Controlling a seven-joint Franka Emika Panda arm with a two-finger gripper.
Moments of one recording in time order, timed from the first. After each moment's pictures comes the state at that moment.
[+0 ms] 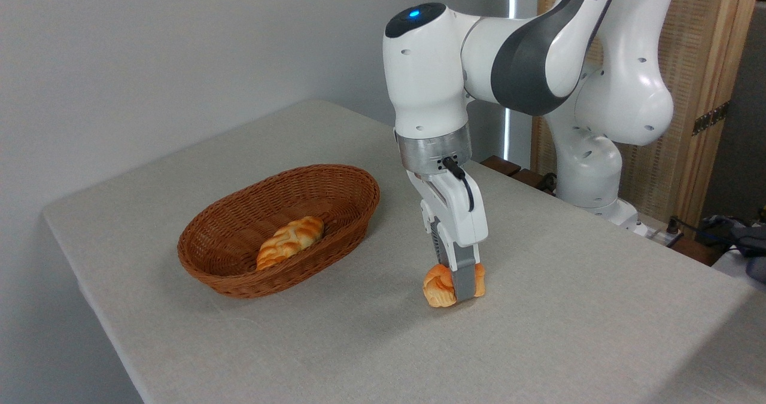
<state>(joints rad) -0.09 -0.39 0.17 -2.54 0.20 2.14 1.14</state>
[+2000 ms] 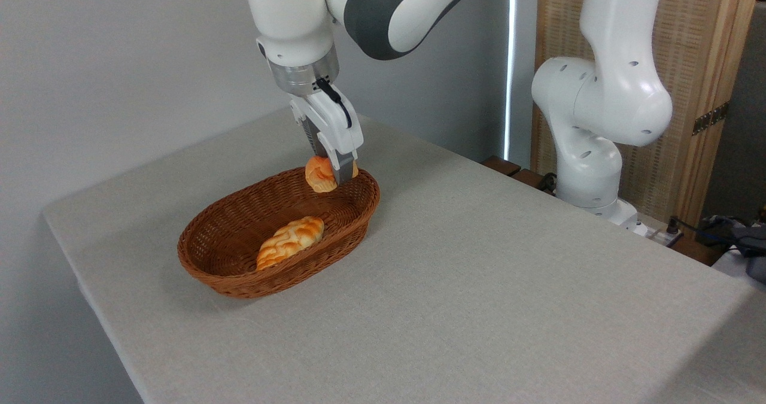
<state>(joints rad) -0.13 -0.18 -0.11 -2.09 -0.35 1.76 0.76</state>
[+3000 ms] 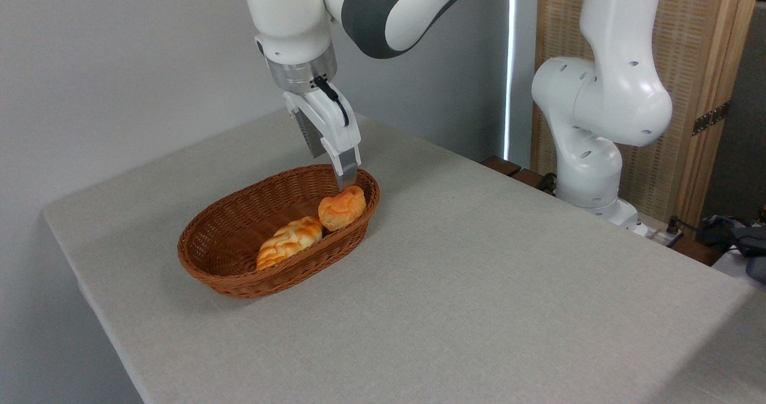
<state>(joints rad) -0.13 -0.19 -0.12 -2.08 -0.35 1.76 0.76</state>
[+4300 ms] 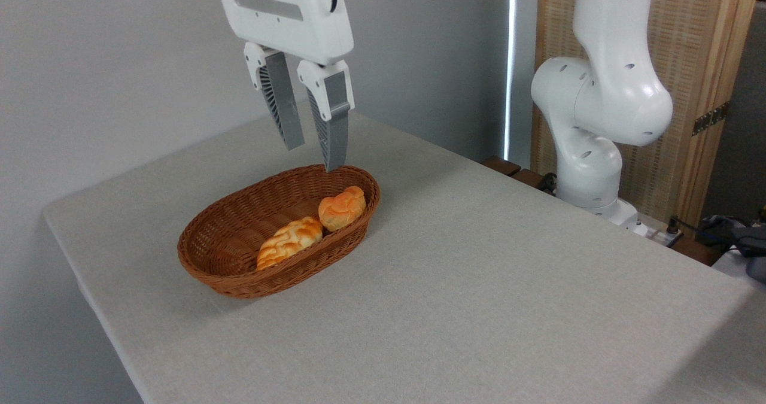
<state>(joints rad) -0.11 -0.05 0.00 -1.59 0.02 1.54 0.66</state>
